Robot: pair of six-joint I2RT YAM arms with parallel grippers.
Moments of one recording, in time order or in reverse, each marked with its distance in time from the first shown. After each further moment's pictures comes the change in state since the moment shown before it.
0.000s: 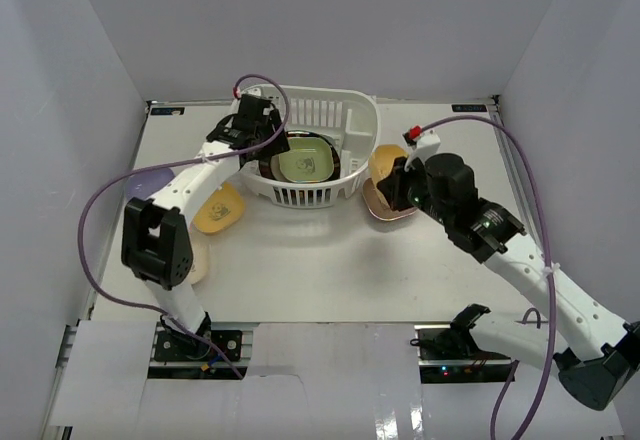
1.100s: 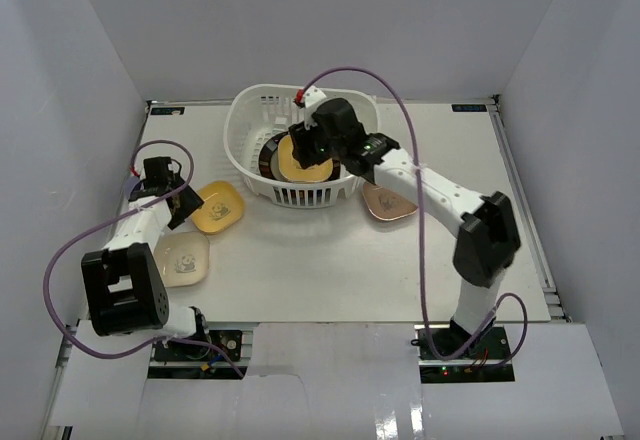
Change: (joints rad) left arm 0.574 -0.389 -0.667 0.083 0.087 -0.024; right arm 0.076 0.994 0.774 0.130 -0.093 -0.227
